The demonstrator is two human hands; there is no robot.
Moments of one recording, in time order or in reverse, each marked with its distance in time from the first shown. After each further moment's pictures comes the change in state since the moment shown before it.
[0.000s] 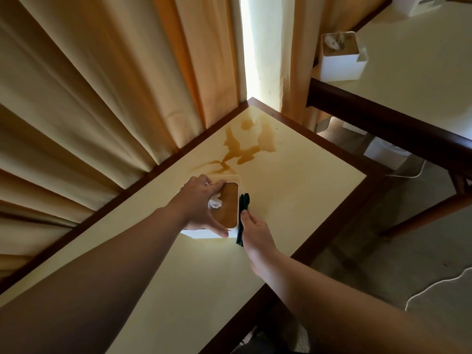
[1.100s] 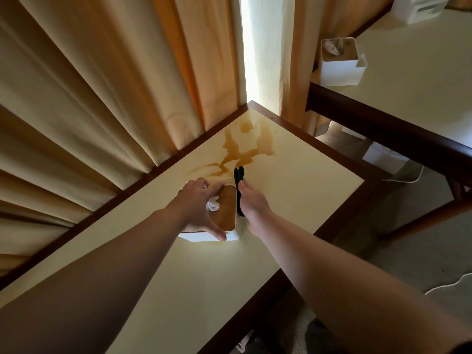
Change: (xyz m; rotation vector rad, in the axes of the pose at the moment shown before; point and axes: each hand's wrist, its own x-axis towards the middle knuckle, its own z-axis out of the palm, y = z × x) left_hand 0.000 0.001 0.000 -0.064 -0.016 -0.022; right_hand 0.049 -0.060 0.005 -0.068 0.009 -0.026
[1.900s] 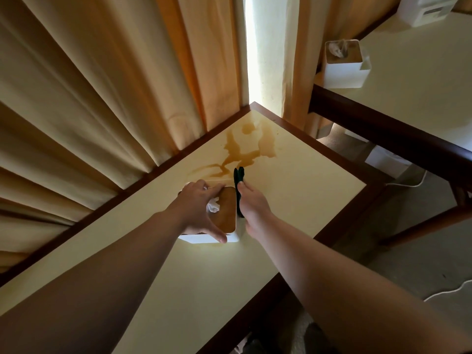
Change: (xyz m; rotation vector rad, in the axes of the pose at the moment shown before) left_hand 0.000 0.001 0.002 -0.047 -0.009 -0.022; right_hand -0.001 -0.005 0.002 0.103 -0.049 -0.007
